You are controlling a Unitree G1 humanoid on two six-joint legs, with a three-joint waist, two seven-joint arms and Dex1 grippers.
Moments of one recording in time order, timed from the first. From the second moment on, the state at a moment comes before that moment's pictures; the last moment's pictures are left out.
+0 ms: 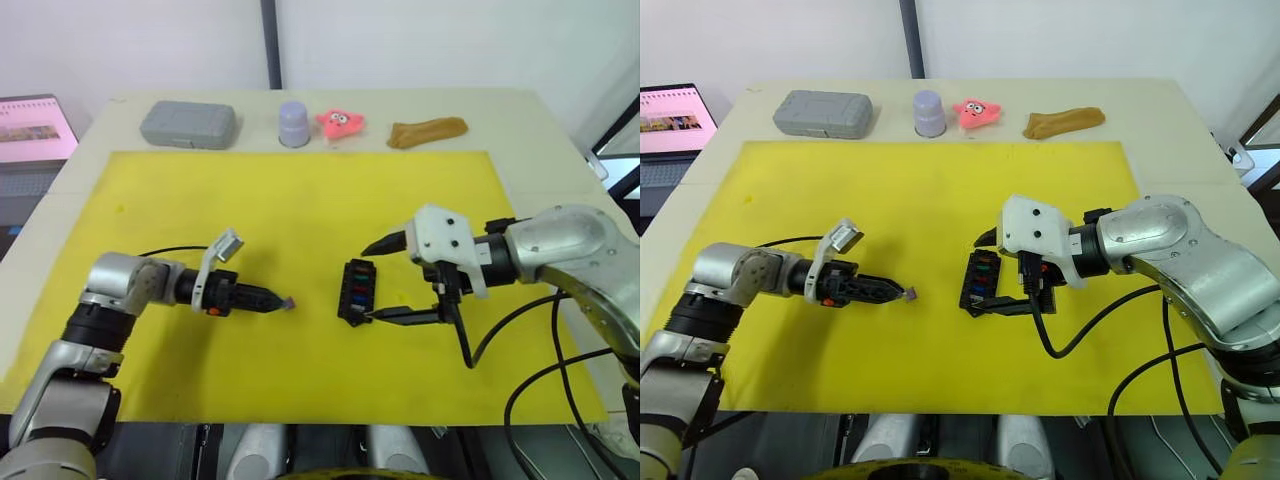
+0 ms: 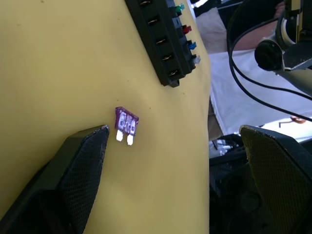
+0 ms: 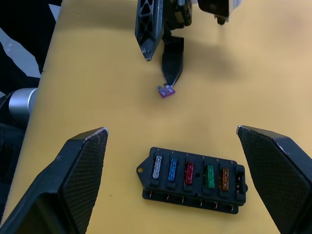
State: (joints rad) left arm -0.61 0.68 -0.21 0.24 -0.65 1.21 -1.39; right arm -0.61 -0.98 0.14 -0.64 0.61 0.87 1.05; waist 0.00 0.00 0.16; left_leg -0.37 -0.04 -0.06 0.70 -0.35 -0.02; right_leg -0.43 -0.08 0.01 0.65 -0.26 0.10
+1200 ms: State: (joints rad) left arm -0.62 0.67 -0.31 0.29 -0.55 1.07 -1.44; right arm -0.63 -0.98 0.15 -0.66 0.60 0.89 1.02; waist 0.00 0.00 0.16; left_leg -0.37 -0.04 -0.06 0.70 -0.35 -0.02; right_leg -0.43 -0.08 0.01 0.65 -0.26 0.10
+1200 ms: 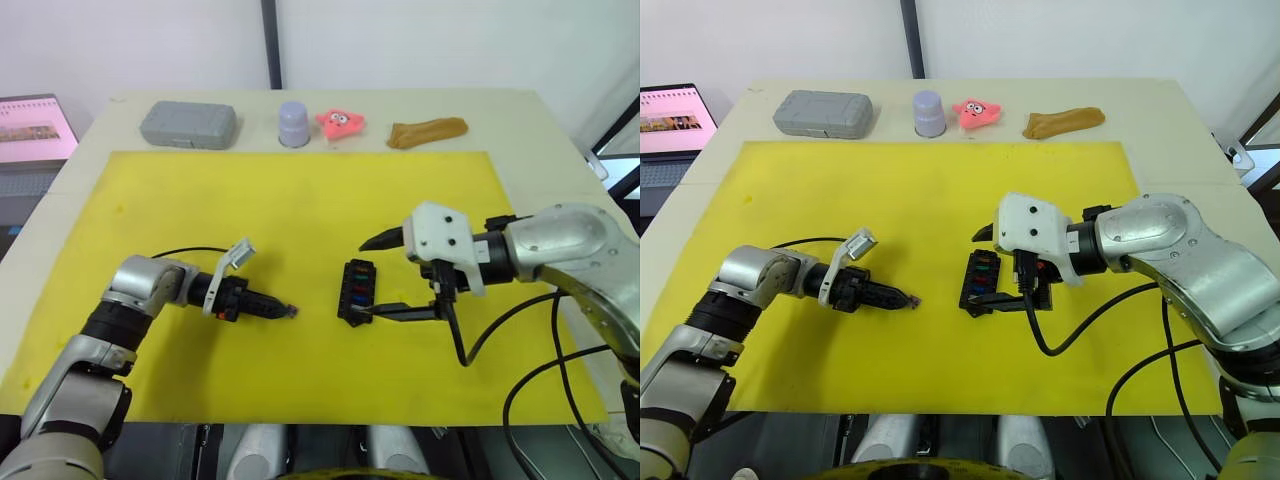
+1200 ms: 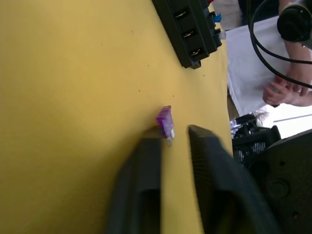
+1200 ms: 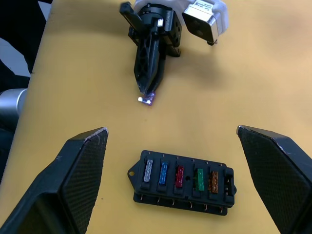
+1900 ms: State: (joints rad) left arm -0.57 0.68 -0.23 0.22 -0.55 0.95 -1.39; right arm -0.67 -0.95 0.15 -0.62 0.63 0.97 1.00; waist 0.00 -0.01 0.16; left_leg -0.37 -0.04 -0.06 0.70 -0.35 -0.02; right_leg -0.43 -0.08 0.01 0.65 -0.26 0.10
